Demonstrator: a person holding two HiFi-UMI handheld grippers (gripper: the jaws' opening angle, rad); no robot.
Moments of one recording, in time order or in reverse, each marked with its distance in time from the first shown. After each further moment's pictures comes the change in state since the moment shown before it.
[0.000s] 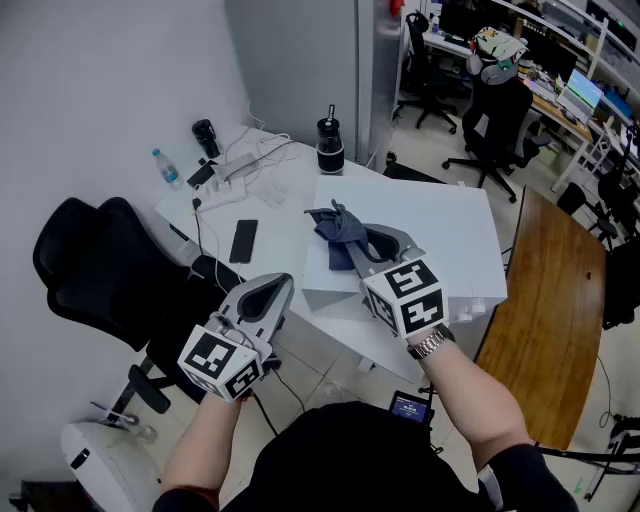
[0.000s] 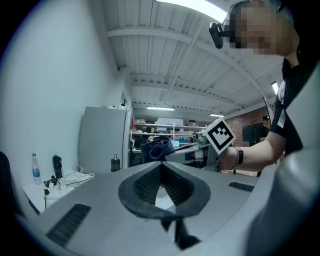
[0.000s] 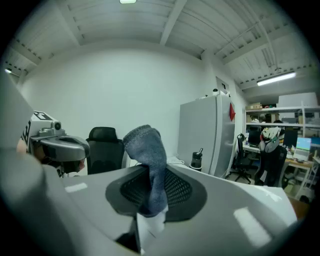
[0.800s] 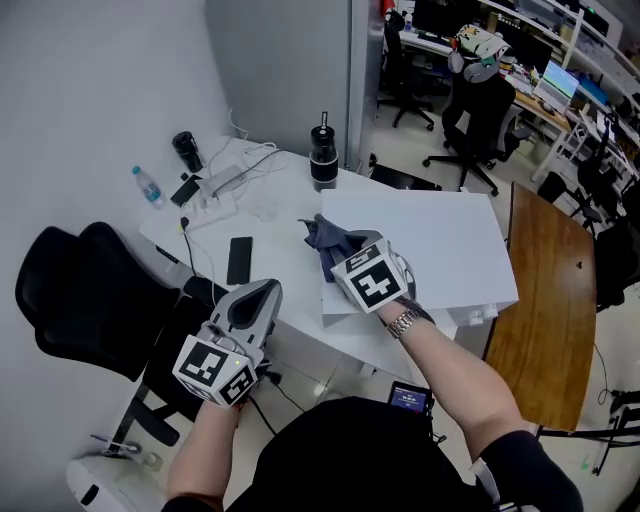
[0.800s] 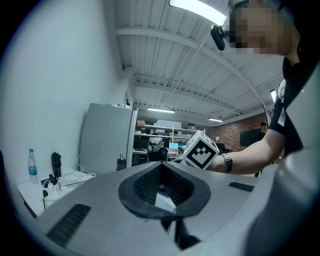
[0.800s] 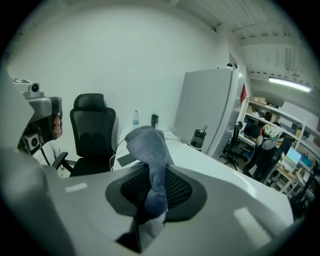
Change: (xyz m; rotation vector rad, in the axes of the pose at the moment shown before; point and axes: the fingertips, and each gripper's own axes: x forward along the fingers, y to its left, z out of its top) left arm -0.009 0.084 -0.013 -0.039 -0.027 -0.020; right arm 0.120 0.004 -0.057 -0.076 0.345 -0.058
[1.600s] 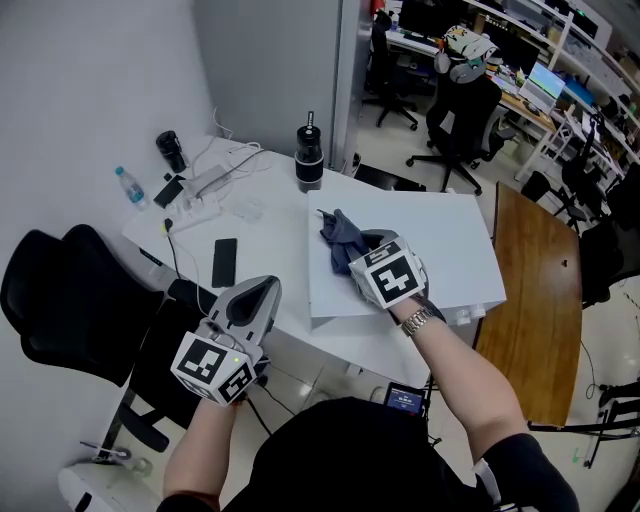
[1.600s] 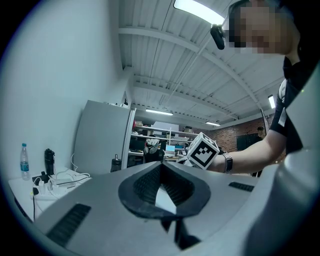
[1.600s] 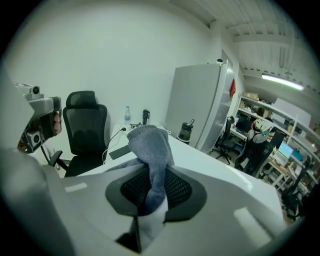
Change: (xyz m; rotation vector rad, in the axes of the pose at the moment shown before) left arm 0.019 -0.005 -0.004 -0.025 -0.027 -0.044; right arm -0.021 -0.045 -0.028 0.040 0.050 -0.069
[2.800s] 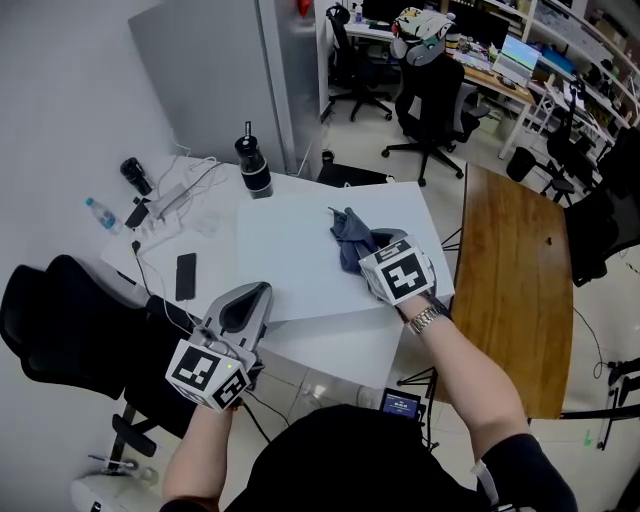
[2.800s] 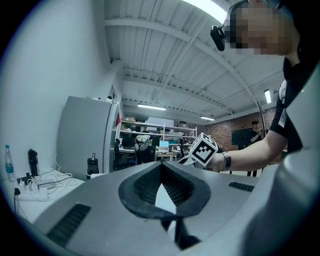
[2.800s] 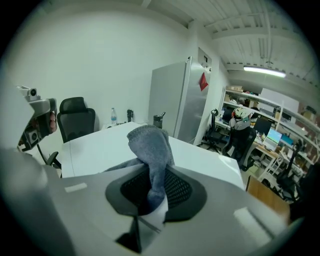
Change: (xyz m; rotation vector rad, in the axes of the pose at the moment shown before) left arm 0.095 -0.114 0.001 0.040 0.055 -0.049; right arm -0.085 -0.140 -0.084 0.098 -0.024 -0.055
